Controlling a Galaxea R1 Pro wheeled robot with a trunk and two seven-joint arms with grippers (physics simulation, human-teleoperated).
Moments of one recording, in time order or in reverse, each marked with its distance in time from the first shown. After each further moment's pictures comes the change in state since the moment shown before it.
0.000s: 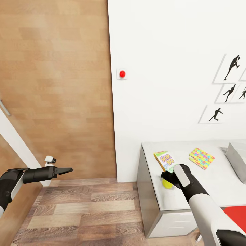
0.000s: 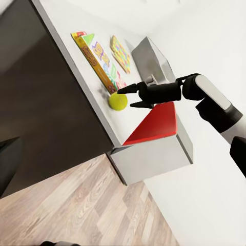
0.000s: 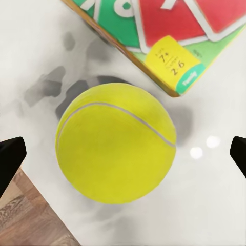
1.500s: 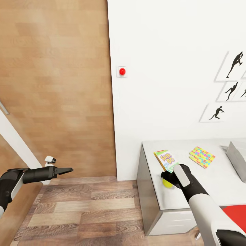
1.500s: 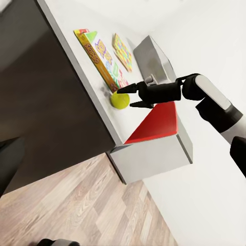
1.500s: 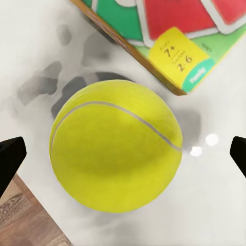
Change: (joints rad) left arm 0.000 0.000 0.000 0.000 0.000 -0.001 0.000; right arm 0.000 0.000 0.000 0.000 0.003 0.000 0.010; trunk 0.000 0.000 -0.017
